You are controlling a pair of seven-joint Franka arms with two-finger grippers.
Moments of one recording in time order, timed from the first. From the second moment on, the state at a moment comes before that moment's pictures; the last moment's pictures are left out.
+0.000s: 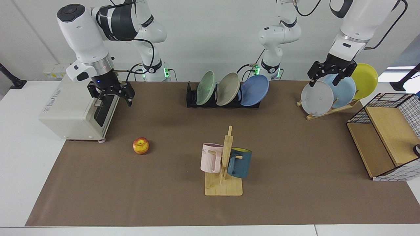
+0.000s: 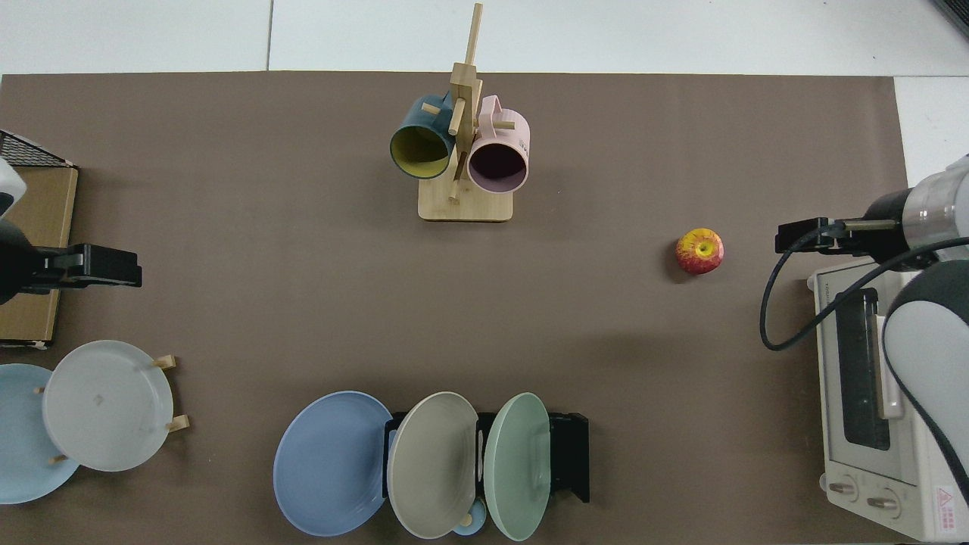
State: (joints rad) left arm 0.17 -0.09 -0.19 -1.67 -0.03 1.62 -0.05; right arm 0.06 -0.04 -0.05 -1.80 0.02 1.86 0.07
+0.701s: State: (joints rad) left arm 0.15 -0.09 -0.21 -1.71 -0.03 1.62 -0.07; right arm 0.06 -0.04 -0.05 -1.80 0.02 1.86 0.07
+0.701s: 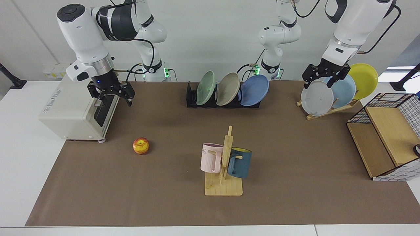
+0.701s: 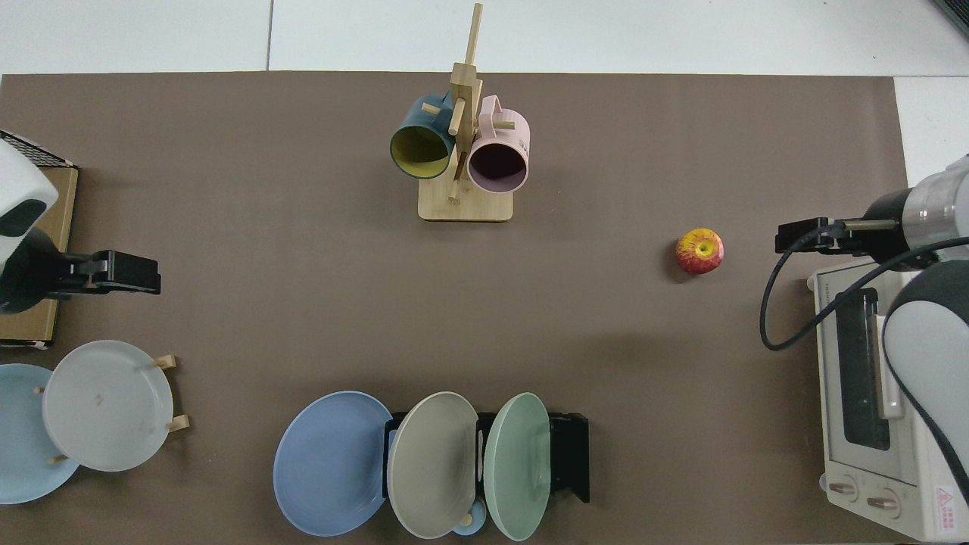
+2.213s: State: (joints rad) left arm 0.04 -0.44 -0.47 -2.45 0.06 1.92 -0.37; right arm 0.06 -0.04 -0.05 -1.80 0.02 1.86 0.07
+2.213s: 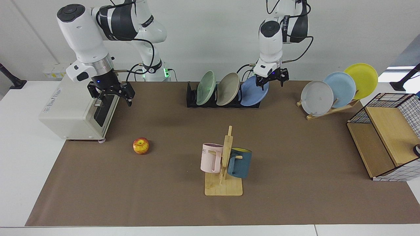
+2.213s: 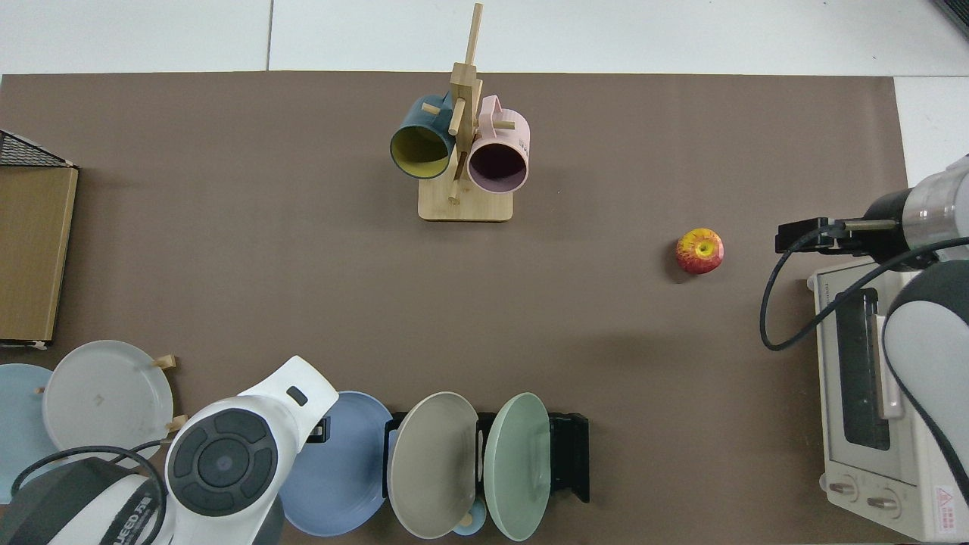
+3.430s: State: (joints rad) left arm 0.01 -0.42 -0.47 -2.43 0.06 1.91 -0.31; right arm 0.06 -0.02 -0.05 -1.77 0.01 1.83 0.06
